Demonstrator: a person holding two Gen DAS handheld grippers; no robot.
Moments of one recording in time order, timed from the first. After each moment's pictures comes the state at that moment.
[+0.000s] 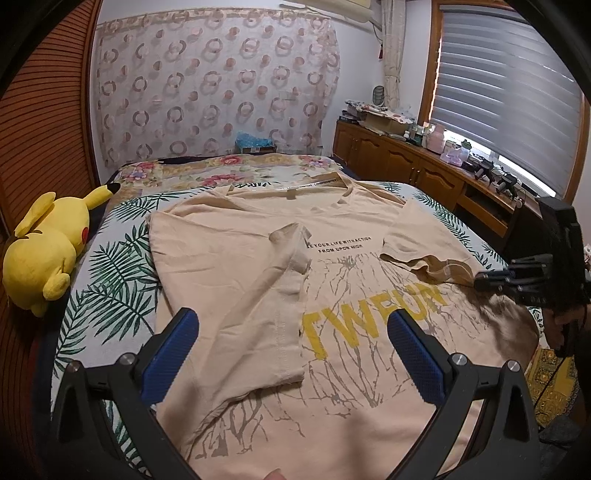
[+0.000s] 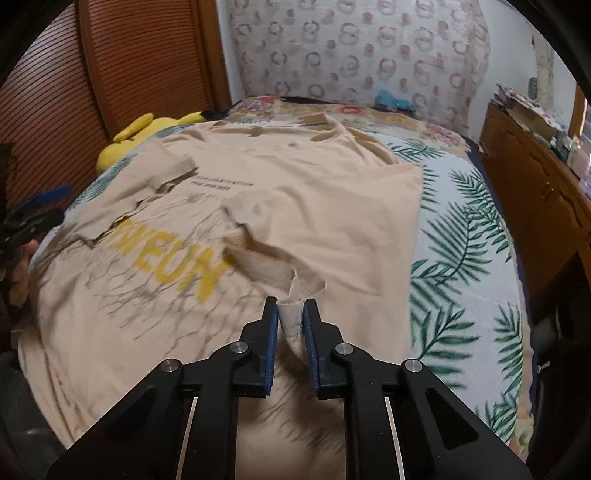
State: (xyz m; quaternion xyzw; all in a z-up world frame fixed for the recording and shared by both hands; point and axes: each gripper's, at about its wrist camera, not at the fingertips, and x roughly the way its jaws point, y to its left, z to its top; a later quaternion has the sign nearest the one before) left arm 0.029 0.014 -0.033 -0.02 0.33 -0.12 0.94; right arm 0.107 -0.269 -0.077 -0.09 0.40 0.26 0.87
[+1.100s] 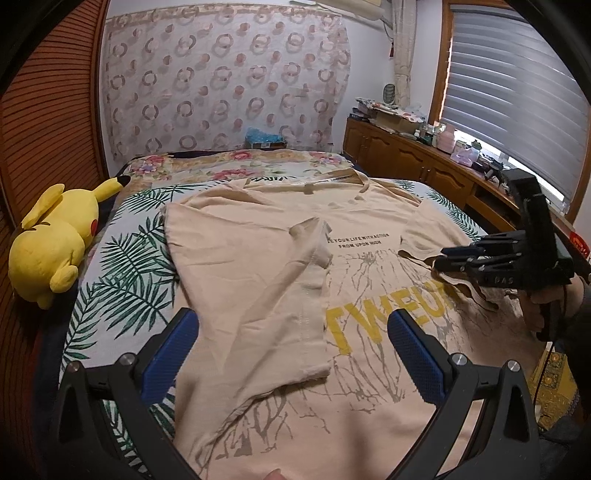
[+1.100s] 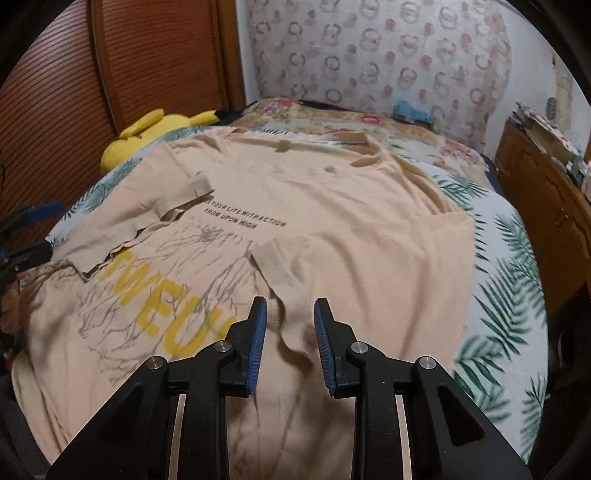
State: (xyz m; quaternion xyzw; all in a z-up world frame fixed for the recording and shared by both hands) left arm 0.032 0.029 -0.039 -0.03 0.33 -0.10 0.94; right arm 0.157 -0.205 -0.083 -0.13 0.39 0.28 0.87
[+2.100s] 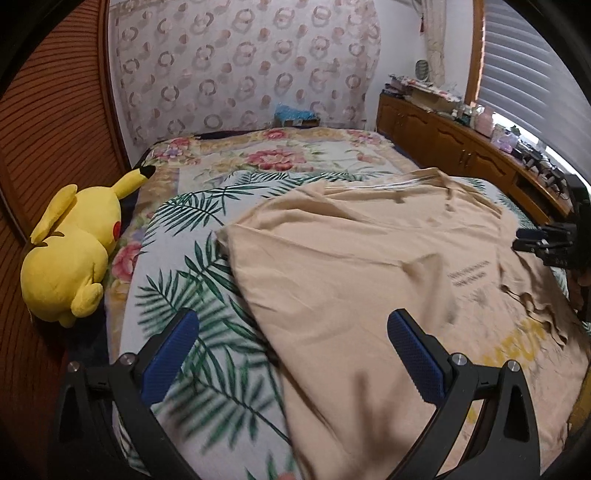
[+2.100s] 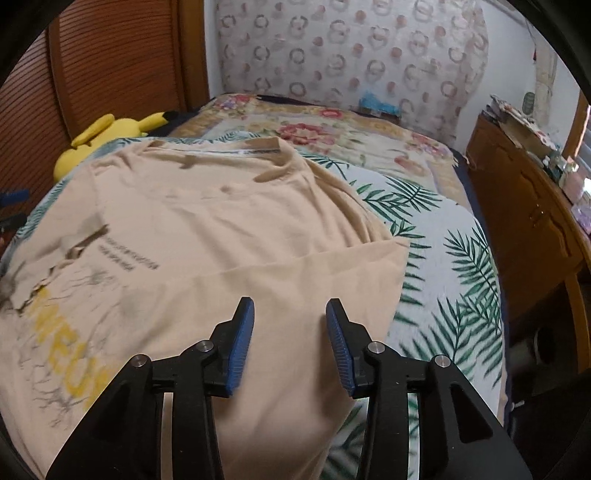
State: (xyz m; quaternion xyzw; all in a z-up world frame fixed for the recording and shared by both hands) left arm 0.145 0.098 -0.049 0.00 0.39 -0.05 0.92; right arm 0.242 -0.254 -0.079 -0.14 0.40 0.21 0.88
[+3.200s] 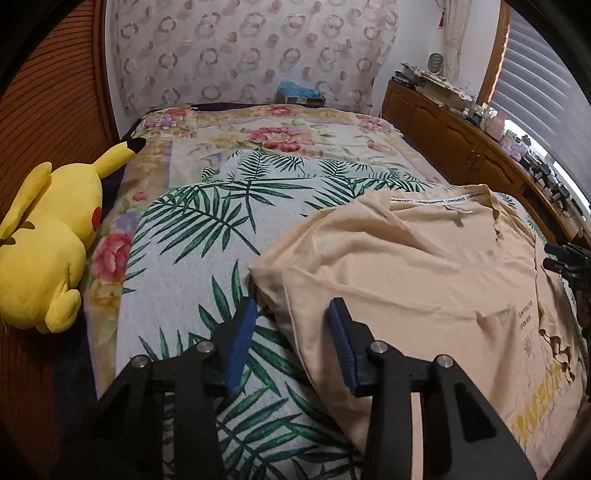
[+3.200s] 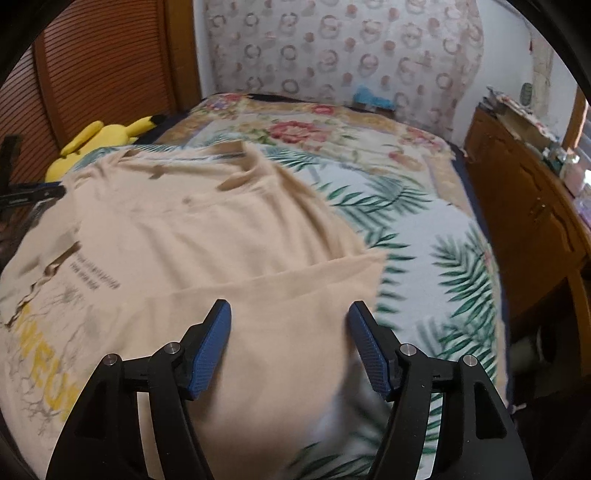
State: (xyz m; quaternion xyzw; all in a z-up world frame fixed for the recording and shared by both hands) left arm 0.228 0.141 -0.075 -0.04 0.43 -0.07 0.90; right arm 0.276 -0.277 -0.079 -0.12 0.41 0.20 0.89
